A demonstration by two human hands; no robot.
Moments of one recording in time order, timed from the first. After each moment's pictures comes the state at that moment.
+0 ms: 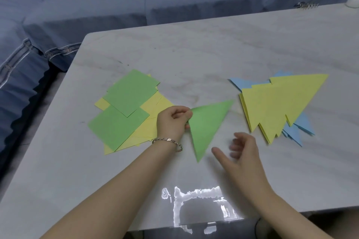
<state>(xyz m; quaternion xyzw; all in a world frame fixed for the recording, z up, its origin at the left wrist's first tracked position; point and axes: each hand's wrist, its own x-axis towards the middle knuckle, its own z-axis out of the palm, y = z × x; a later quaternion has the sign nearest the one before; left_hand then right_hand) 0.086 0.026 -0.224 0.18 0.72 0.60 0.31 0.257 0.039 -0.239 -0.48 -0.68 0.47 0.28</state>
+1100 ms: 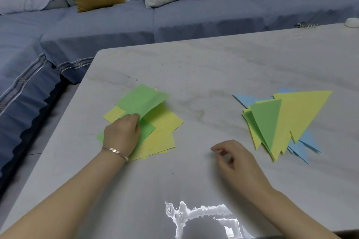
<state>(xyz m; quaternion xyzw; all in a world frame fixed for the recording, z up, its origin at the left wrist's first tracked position) -0.027 -0.046 -0.221 0.44 0.88 0.12 -0.10 0.240 0.060 -0.231 -0.32 -0.84 0.38 0.23</state>
